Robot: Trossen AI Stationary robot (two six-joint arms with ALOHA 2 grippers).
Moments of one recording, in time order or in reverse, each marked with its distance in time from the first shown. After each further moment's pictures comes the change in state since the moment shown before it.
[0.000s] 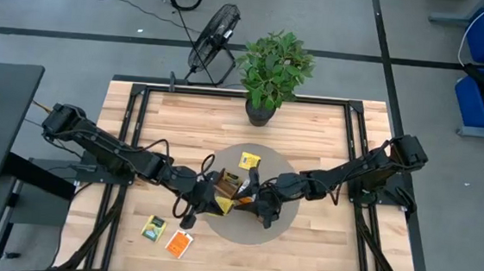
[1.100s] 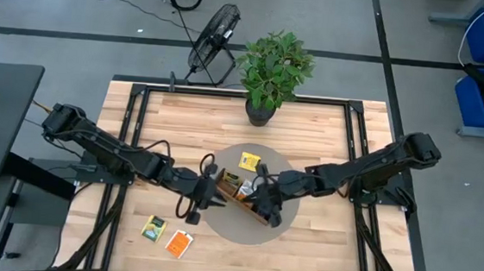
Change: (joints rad) left arm -0.004 0.000 0.001 -0.051 -0.171 0.099; right arm 0.000 -0.124 0.069 -0.386 0.020 0.340
